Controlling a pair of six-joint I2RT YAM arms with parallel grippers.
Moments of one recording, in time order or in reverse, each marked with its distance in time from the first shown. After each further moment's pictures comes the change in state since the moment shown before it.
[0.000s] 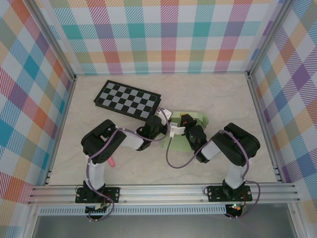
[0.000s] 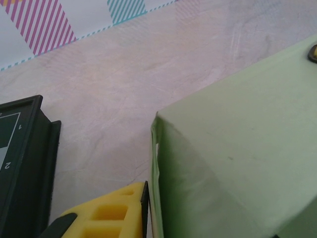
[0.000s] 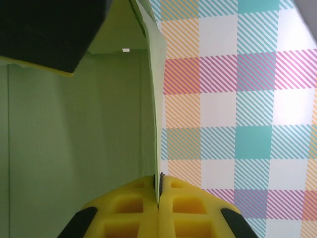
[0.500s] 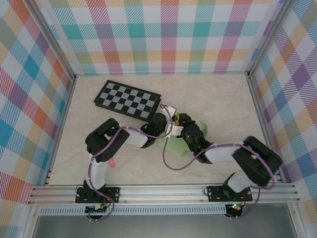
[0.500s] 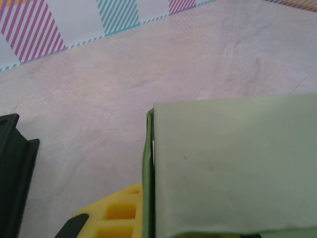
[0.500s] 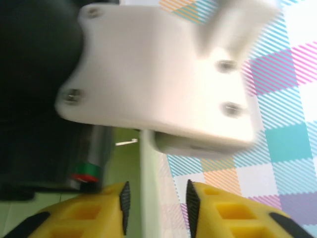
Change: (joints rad) left arm -0.015 0.051 0.100 -0.024 0.002 -0.049; right arm 0.092 -0.392 0.031 -0.530 -0.009 0.353
